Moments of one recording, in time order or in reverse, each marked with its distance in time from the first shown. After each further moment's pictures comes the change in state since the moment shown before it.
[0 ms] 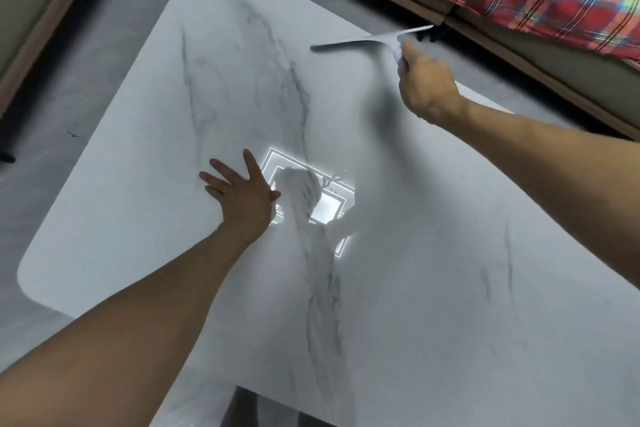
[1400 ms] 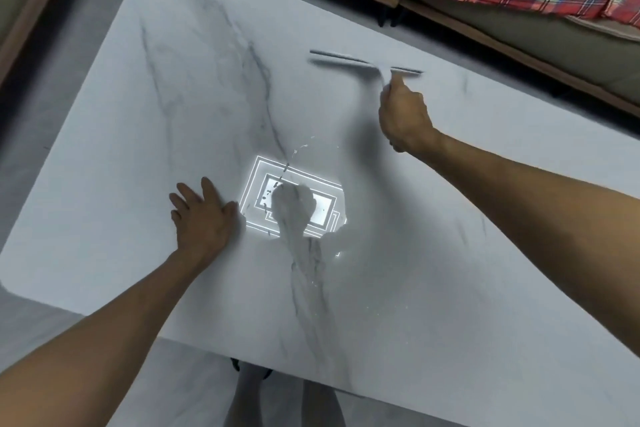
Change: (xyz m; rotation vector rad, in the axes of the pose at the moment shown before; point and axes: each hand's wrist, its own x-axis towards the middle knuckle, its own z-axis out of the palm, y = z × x) left_hand -0.070 -0.055 0.021 -0.027 -0.013 0.060; right_hand -0.123 0.035 0.025 0.272 0.016 0.268
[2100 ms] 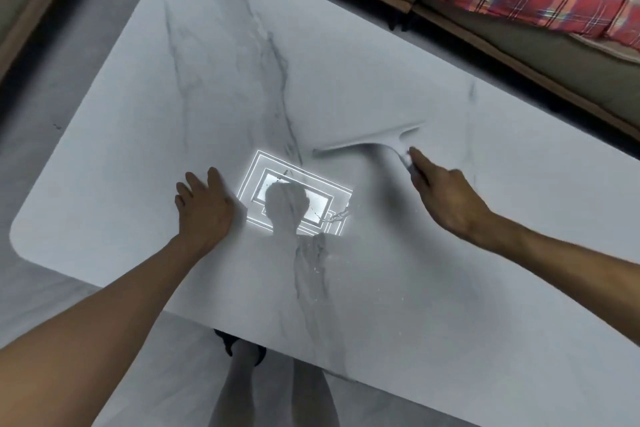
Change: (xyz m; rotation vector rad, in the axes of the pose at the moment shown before) left_hand -0.024 -0.009 -0.018 0.066 0.015 0.063; right_hand -0.122 0.067 -0.026 -0.201 -0.233 -0.177
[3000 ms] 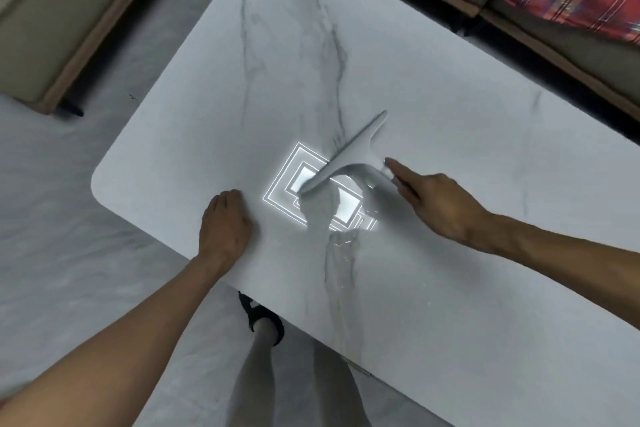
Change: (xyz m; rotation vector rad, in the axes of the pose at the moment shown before) left_hand -0.072 -0.052 0.022 -0.153 0.105 -0.042; right_hand 0.012 -0.040 0.033 -0.123 -0.150 -0.371
